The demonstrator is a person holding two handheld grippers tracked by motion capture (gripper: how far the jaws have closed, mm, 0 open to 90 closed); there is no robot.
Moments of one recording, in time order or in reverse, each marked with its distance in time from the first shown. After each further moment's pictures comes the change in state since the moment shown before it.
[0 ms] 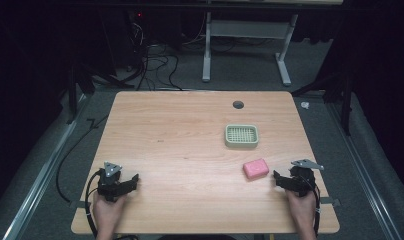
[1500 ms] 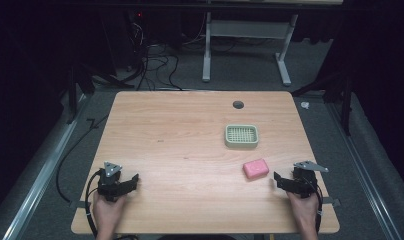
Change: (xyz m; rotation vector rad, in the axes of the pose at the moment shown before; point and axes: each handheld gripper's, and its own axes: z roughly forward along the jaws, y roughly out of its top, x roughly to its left) left arm 0.000 0.000 0.000 0.002 0.000 0.001; right arm 0.000 -0.002 -0.012 -0.031 0.055 0.008
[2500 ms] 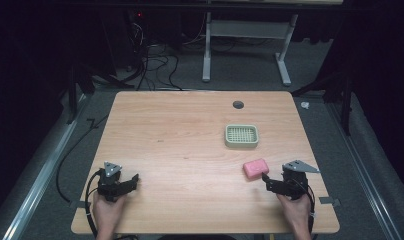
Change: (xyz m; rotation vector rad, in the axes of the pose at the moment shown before) left arm 0.000 0.000 0.000 -0.002 0.000 -0.001; right arm 0.043 0.016 -0.019 -0.050 0.091 -0.069
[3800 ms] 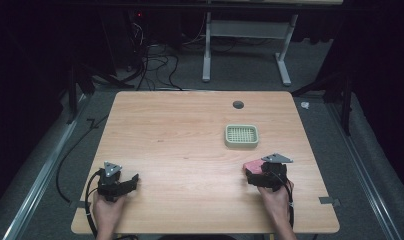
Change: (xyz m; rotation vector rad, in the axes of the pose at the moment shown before) left arm 0.000 0.000 0.000 0.001 -0.001 0.001; right arm 0.033 0.016 0.046 0.084 -0.036 -0.022
